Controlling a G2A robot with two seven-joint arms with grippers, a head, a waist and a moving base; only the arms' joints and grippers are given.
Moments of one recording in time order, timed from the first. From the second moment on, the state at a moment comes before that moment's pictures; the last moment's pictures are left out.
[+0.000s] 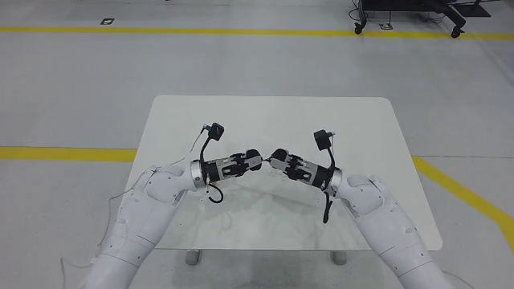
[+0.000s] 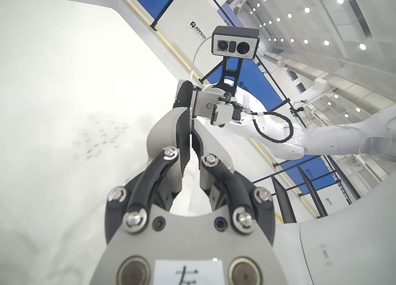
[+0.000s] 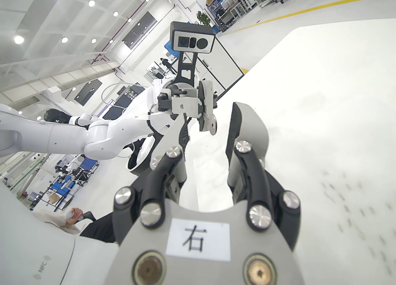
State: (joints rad) left arm 1.11 -1.22 -1.08 -1.25 -0.02 -0.75 -0.83; right arm -1.28 -1.22 1.16 -1.33 -0.16 -0.81 0.56
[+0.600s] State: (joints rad) left arm 1.09 -1.22 -1.06 -1.22 -0.04 -0.75 -0.80; right arm -1.27 -1.20 1.17 -1.33 -0.14 -0.84 0.54
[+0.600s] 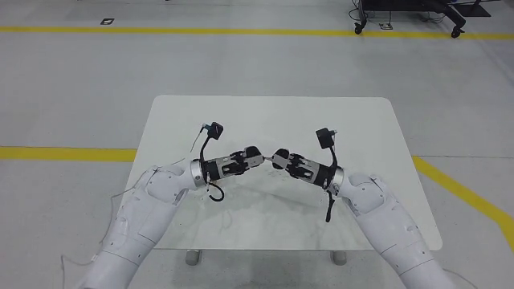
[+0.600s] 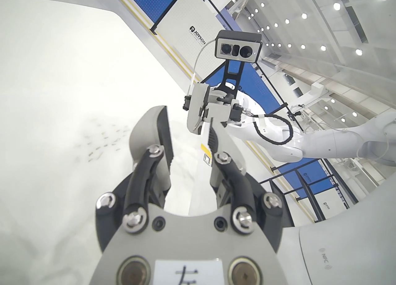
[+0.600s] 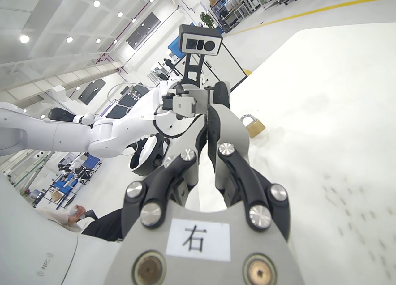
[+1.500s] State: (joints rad) left arm 1.42 -1.11 -1.35 -1.99 0.91 -0.34 -0.96; right arm -1.29 -1.20 1.19 -1.37 -0.10 -0.88 0.51
